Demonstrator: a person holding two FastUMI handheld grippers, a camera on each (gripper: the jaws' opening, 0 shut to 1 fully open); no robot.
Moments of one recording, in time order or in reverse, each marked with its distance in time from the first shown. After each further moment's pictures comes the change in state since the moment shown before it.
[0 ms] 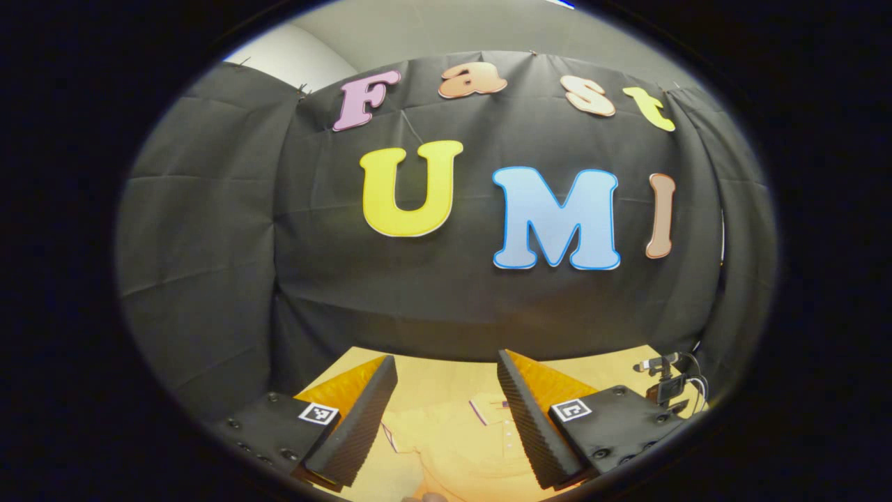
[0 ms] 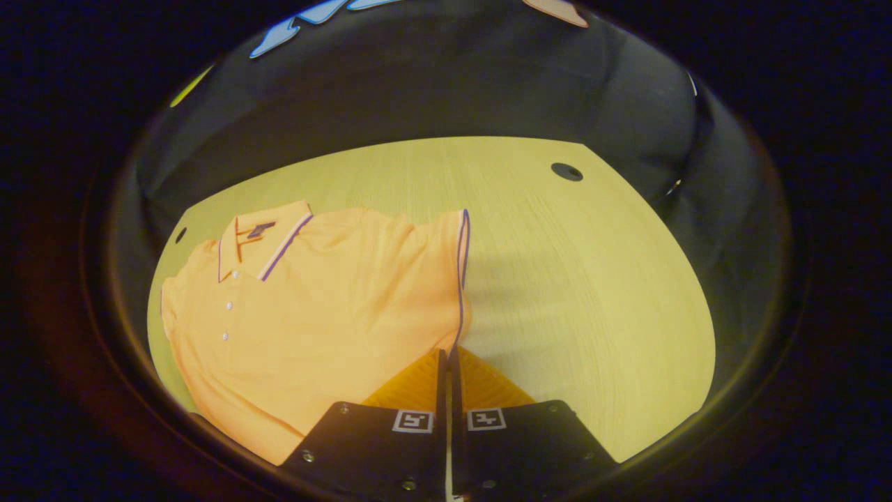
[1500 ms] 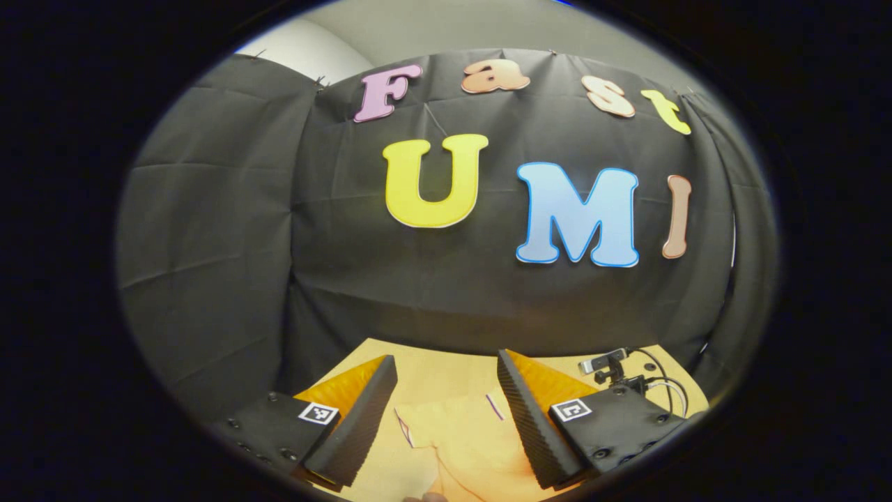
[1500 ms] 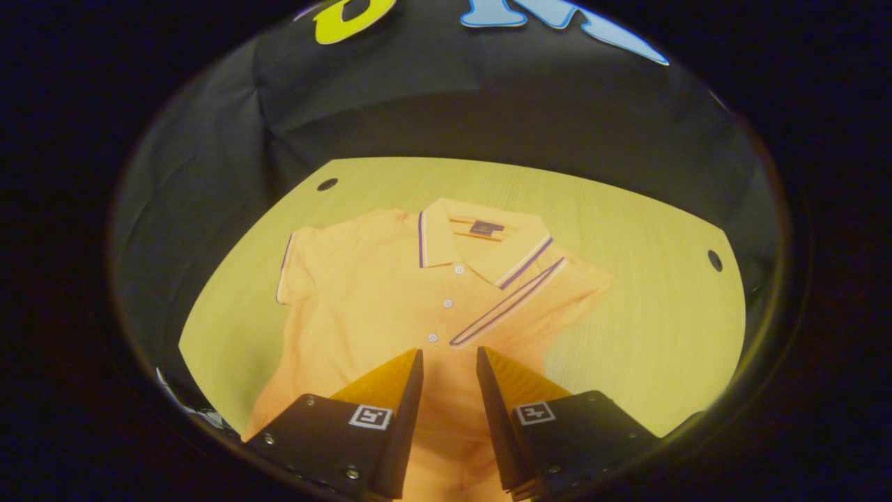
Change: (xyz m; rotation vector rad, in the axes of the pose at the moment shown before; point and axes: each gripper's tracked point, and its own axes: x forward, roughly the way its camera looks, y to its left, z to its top) left arm -0.003 0.040 -0.013 -0.030 0.026 0.051; right arm -0.056 0.200 -0.012 -0.349 -0.010 0.375
